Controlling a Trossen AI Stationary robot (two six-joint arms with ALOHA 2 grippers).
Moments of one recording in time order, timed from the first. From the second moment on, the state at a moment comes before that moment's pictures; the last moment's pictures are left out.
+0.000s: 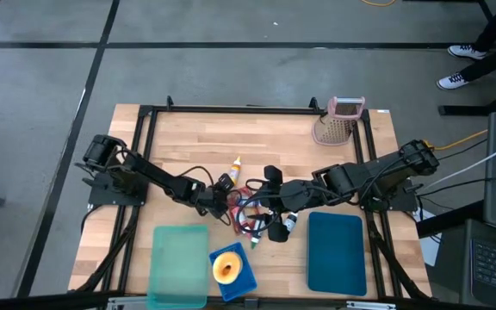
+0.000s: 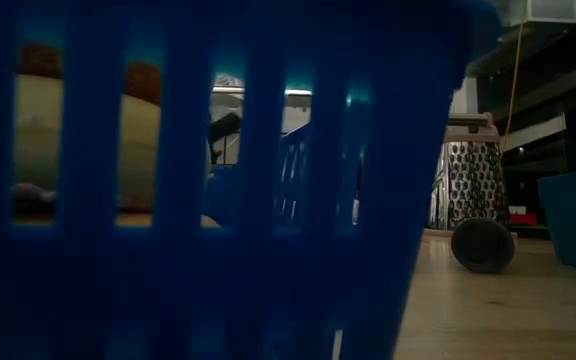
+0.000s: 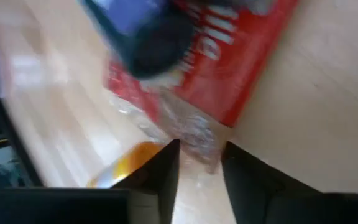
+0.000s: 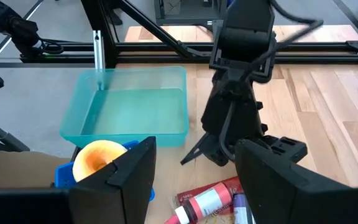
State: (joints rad) left arm -0.22 1.69 0.74 -0.08 -0.47 0.80; right arm 0.39 1.64 1.63 -0.57 0.23 0.22
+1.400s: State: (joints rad) left arm -0.28 1.25 0.94 -0.59 -0.80 0.50; right arm 0.39 1.59 1.63 -0.57 0.27 0.17
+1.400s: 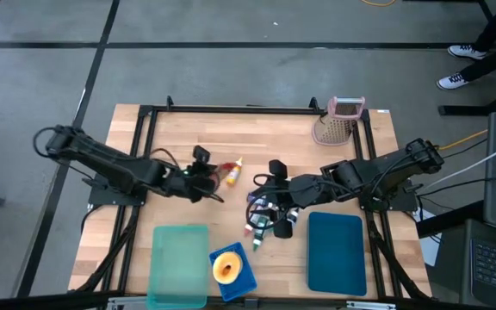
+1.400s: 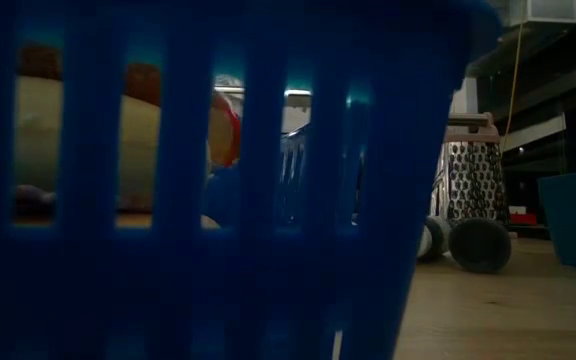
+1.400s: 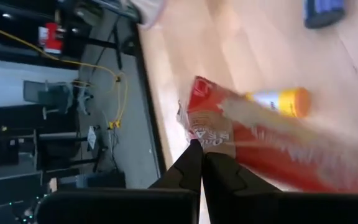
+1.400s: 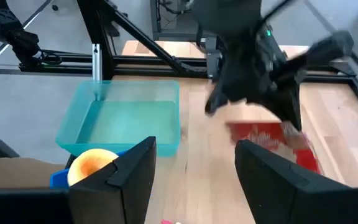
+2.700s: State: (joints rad) left arm -0.90 1.25 1.19 -0.93 -0.97 -0.29; right arm 0.39 1.59 1.63 -0.56 0.33 0.14
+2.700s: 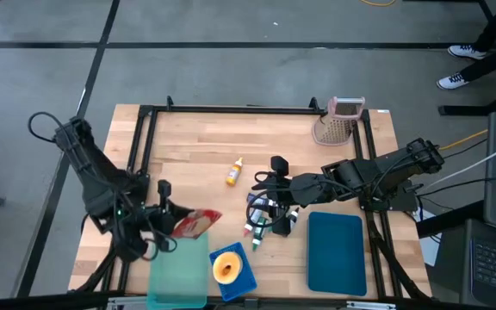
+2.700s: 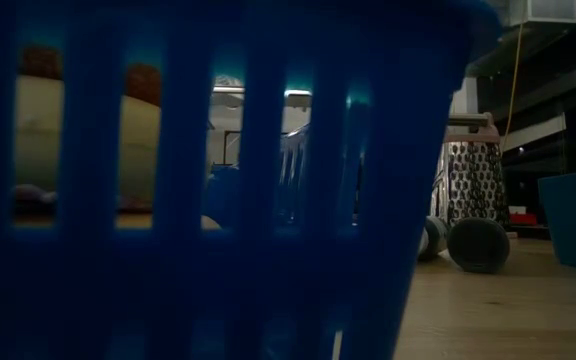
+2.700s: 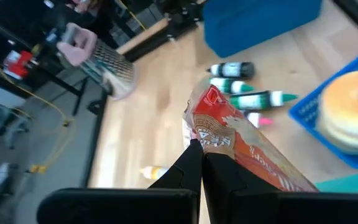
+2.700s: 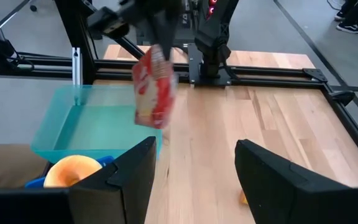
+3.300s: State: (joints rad) left arm -1.06 1.53 1.19 -1.05 -0.82 -0.96; right arm 0.39 1.59 1.63 -0.56 0.32 0.12
